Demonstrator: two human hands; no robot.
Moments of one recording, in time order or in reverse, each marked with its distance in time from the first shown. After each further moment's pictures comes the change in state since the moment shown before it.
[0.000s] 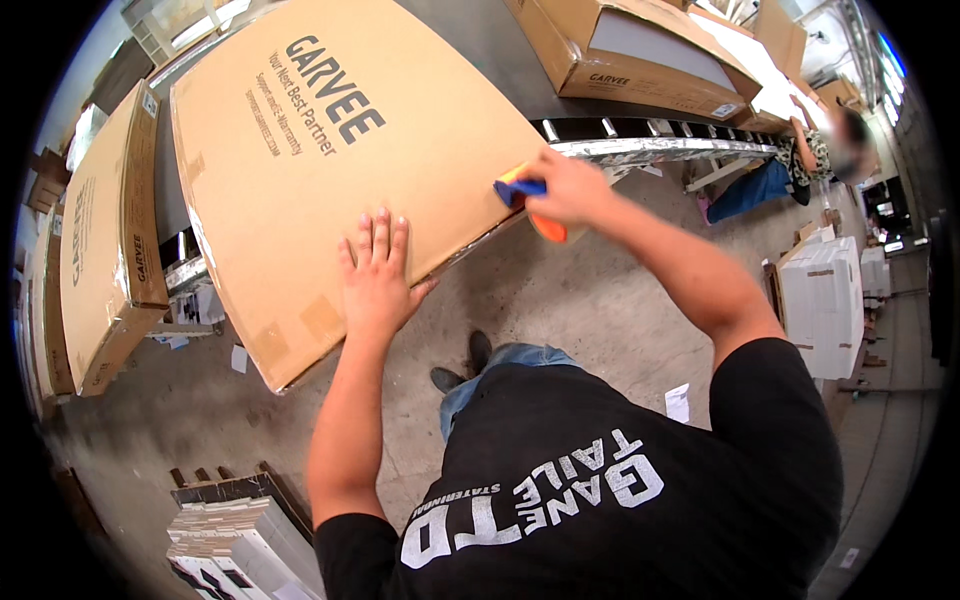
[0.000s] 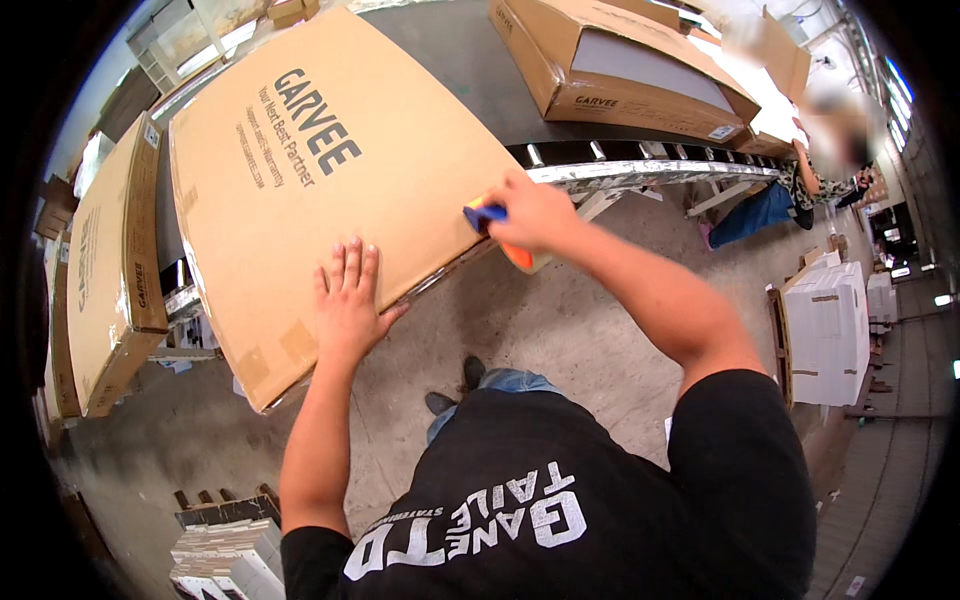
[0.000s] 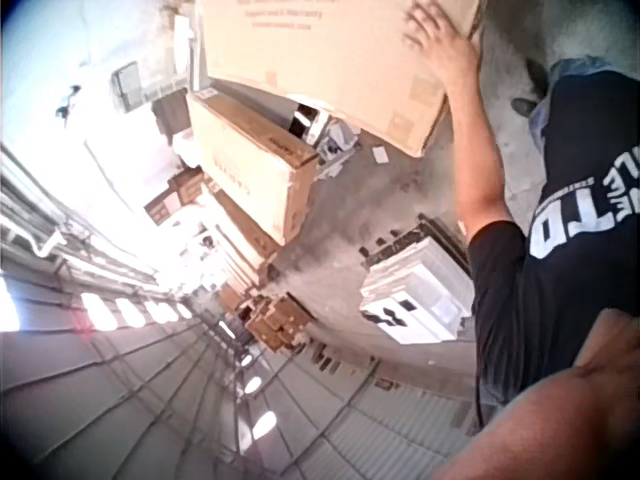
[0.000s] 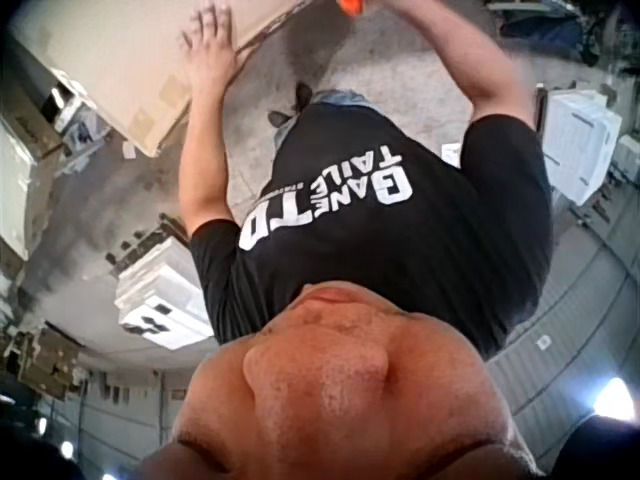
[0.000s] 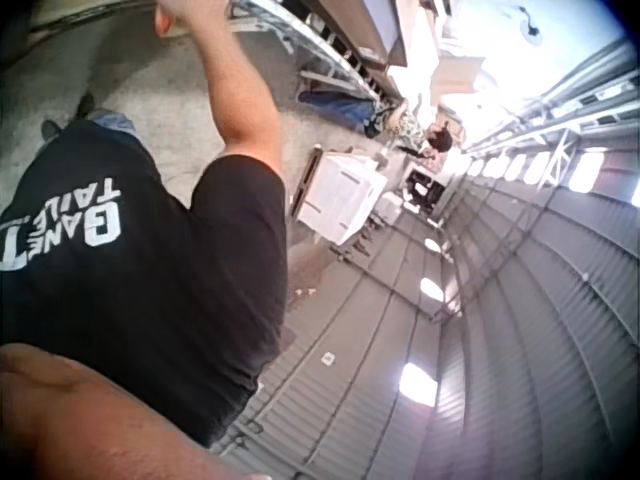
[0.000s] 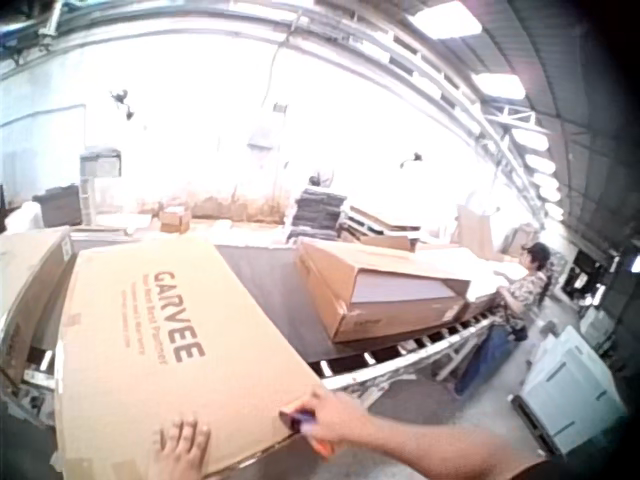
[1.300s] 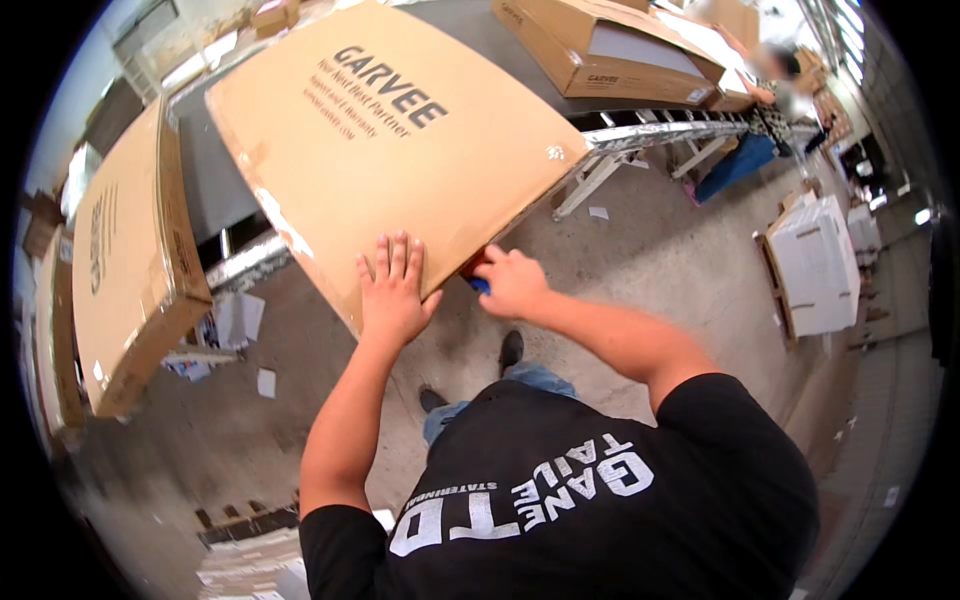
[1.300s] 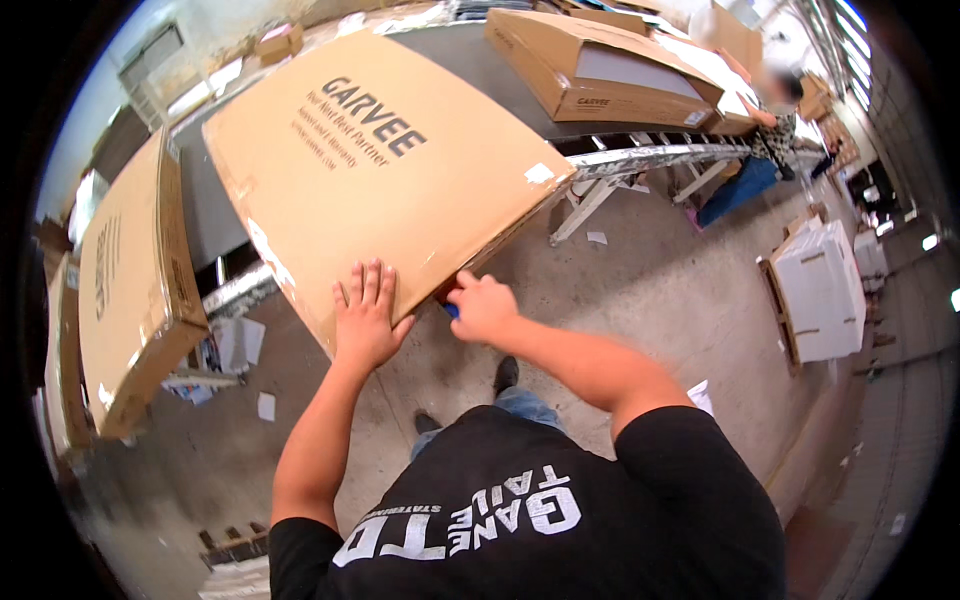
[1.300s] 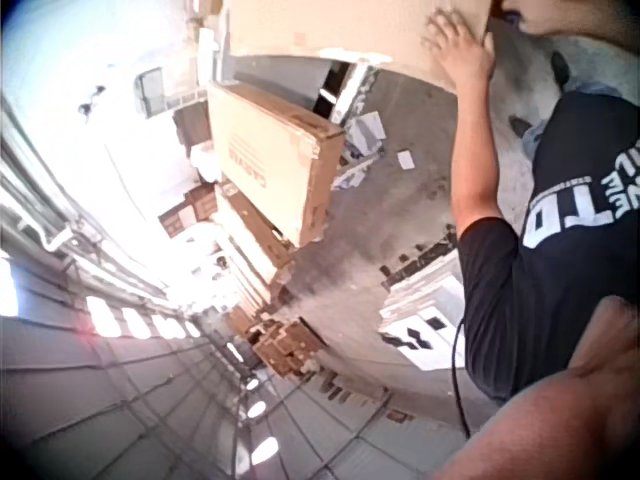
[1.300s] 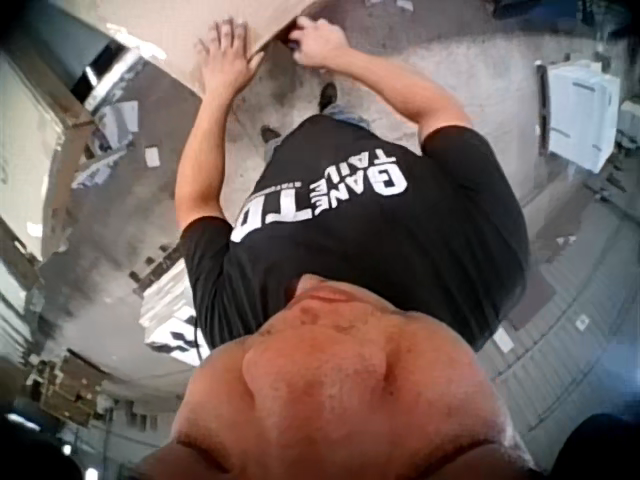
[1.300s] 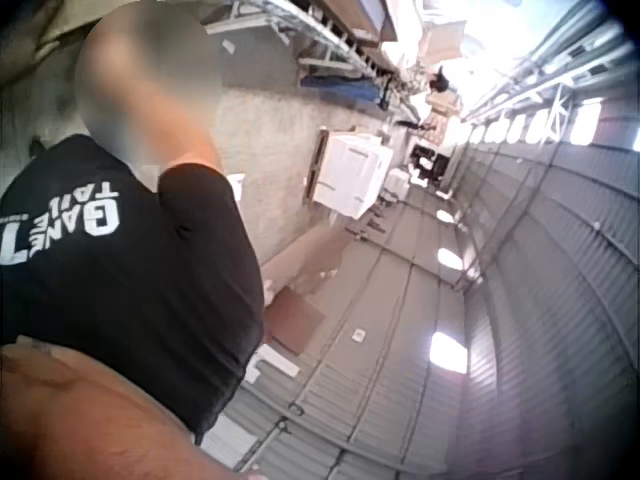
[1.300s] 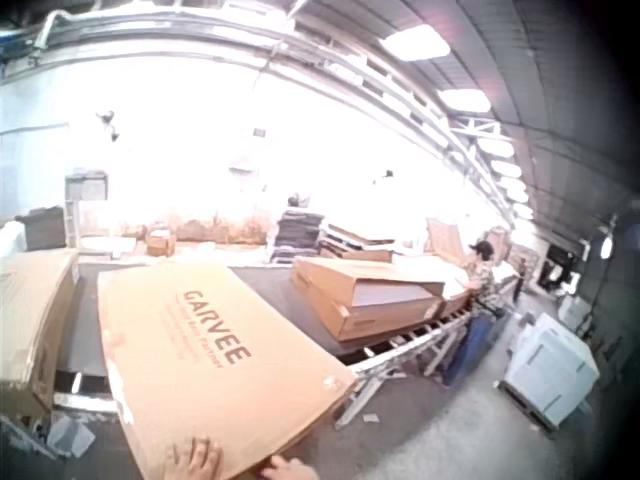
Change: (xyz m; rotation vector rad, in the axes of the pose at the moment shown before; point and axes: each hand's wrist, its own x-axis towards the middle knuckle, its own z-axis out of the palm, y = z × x) left_hand -0.062 -0.104 0.006 -0.018 -0.026 0.198; right_hand -0.067 -0.194 0.152 -0.006 0.042 -0.001
